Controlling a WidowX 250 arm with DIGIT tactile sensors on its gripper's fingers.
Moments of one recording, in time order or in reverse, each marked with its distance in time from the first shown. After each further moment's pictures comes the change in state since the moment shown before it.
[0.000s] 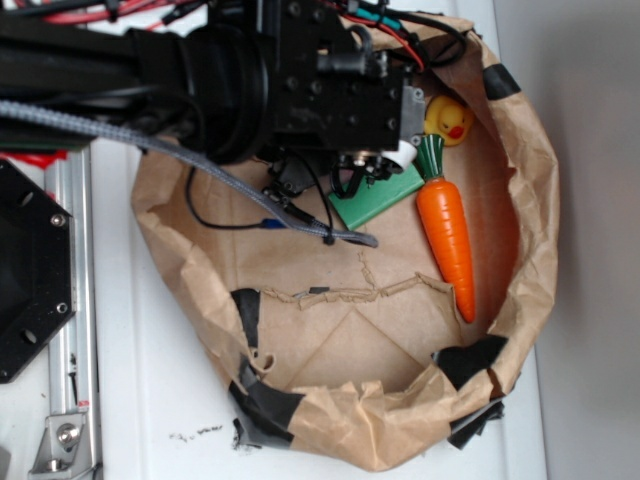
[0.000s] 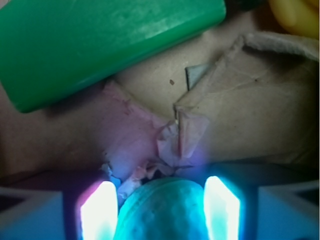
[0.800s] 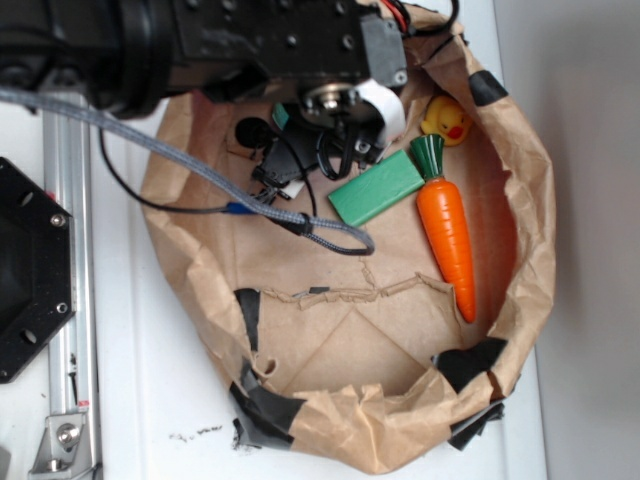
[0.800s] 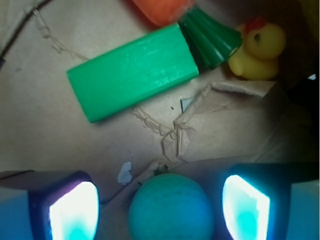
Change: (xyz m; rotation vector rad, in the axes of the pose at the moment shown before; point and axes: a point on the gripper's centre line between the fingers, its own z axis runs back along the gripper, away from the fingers) arm -0.002 0.002 0.031 -0.016 -0.163 -0.010
